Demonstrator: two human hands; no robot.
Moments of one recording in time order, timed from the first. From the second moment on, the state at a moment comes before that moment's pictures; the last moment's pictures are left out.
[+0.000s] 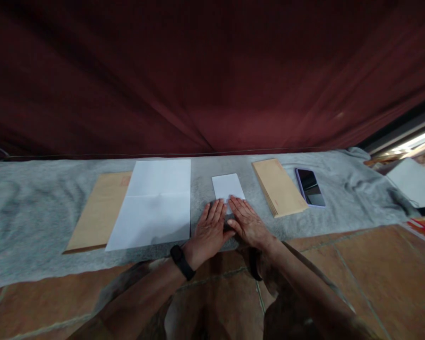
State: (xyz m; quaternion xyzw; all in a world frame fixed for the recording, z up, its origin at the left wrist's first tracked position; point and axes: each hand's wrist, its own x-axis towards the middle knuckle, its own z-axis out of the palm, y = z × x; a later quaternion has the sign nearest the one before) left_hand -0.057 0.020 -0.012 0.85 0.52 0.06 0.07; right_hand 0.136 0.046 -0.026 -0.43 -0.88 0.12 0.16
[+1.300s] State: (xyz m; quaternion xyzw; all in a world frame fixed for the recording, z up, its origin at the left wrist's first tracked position) left_hand -0.060 0.047 -0.009 0.85 0.52 0.07 0.01; right_hand 0.136 0.044 -0.014 -0.44 -0.88 0.11 0.15
